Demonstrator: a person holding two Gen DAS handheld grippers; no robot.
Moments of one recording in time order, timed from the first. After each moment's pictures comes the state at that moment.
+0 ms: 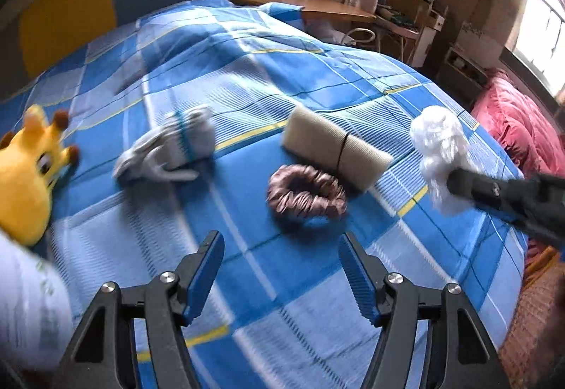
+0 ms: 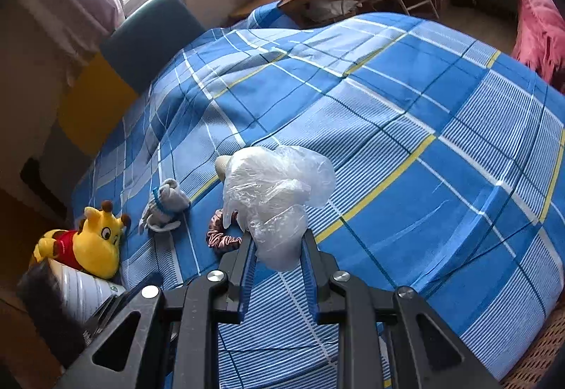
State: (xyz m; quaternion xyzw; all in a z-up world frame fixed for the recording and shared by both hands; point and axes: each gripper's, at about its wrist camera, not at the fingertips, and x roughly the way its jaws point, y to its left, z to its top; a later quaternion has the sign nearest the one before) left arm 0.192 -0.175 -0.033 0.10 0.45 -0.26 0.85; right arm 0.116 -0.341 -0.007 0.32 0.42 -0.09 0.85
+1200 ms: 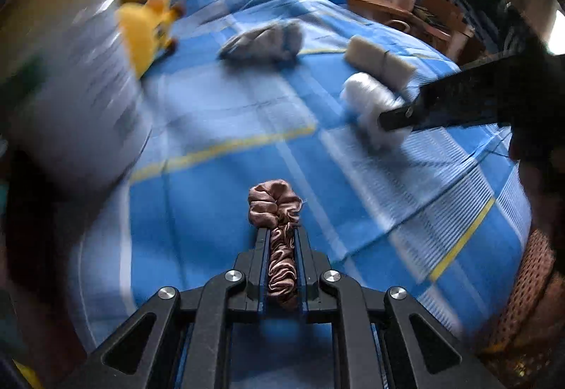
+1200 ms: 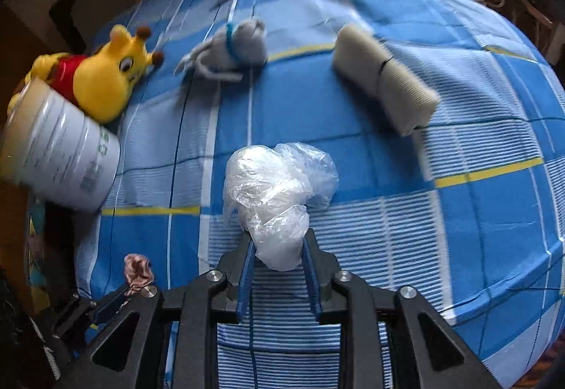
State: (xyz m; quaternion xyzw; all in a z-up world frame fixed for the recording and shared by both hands) left arm 0.071 -0.043 -0.067 0.05 0.47 -0.19 0.86; right arm 0.146 -0.228 -0.055 0.12 0.57 0.08 0.81
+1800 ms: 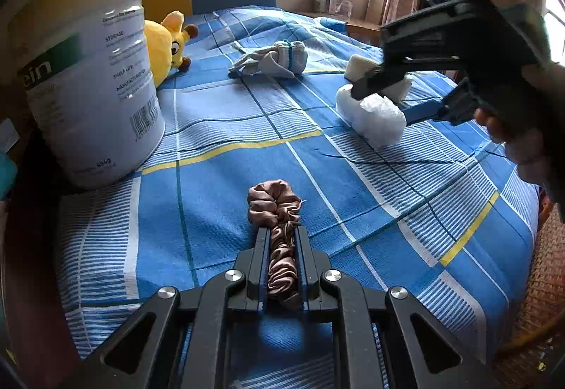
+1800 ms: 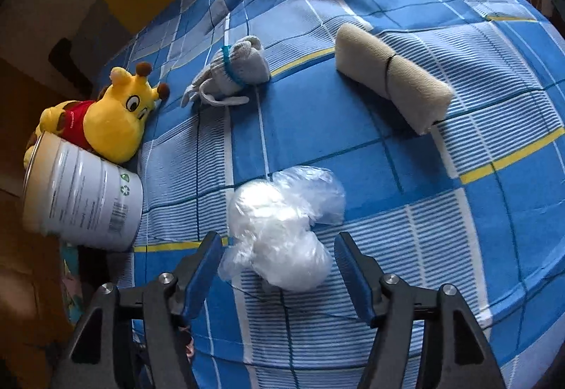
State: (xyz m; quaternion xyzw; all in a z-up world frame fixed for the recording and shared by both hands) left arm 0.040 -0.030 -0.073 0.06 0.40 -0.19 0.89; right arm 0.160 -0.235 -0.054 0.23 0.55 0.08 0.80
